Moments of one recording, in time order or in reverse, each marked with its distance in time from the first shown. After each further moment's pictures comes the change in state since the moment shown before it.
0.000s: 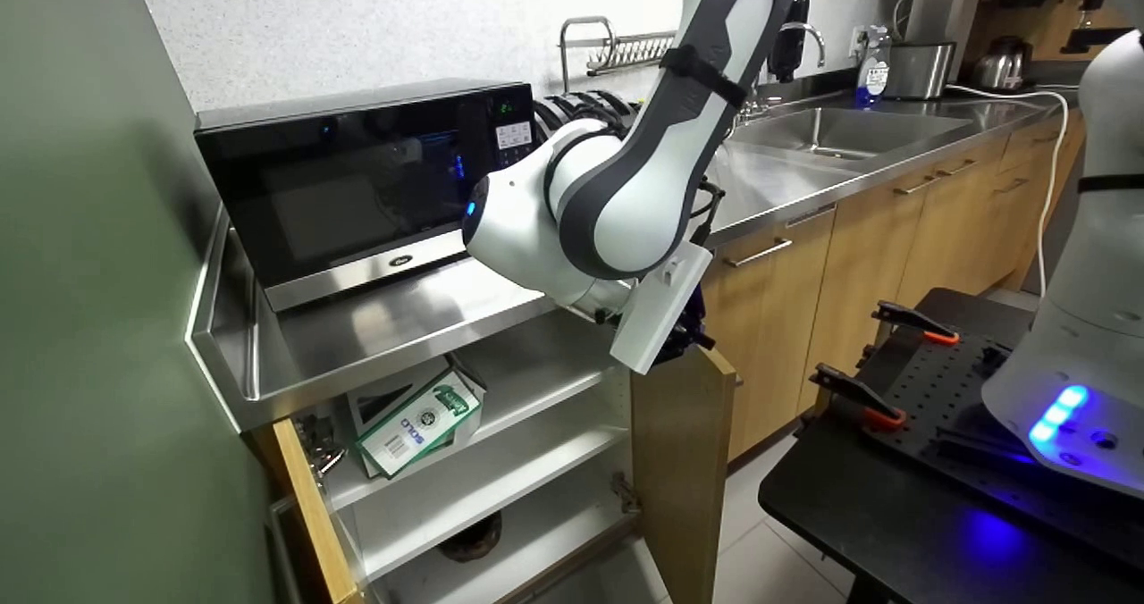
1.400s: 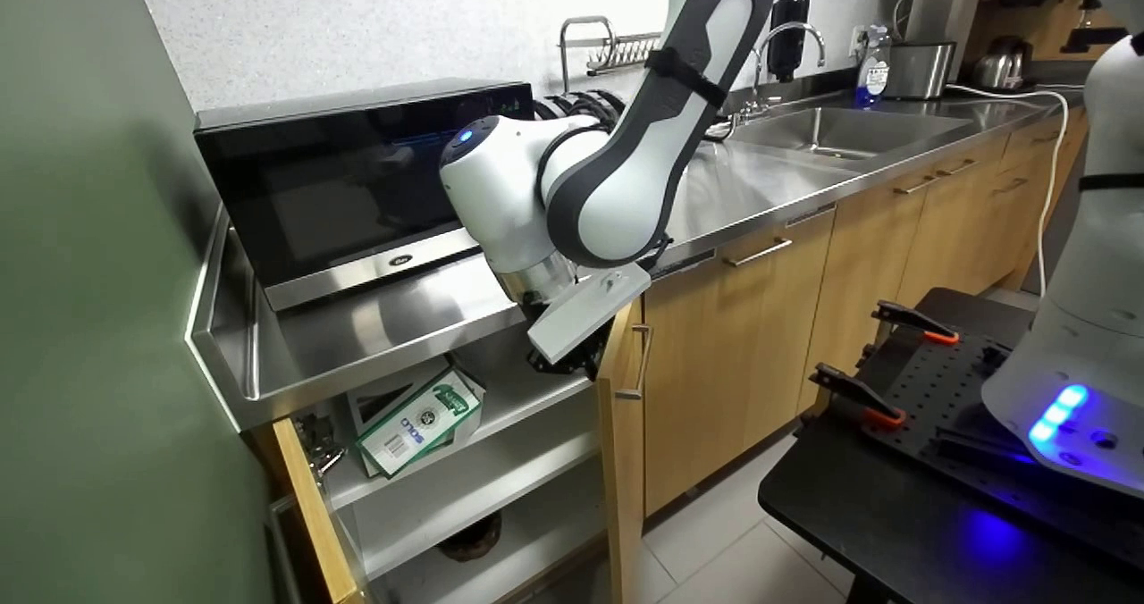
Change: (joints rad) arm -0.049 0.024 0.007 0.041 -0.004 0.507 -0.057
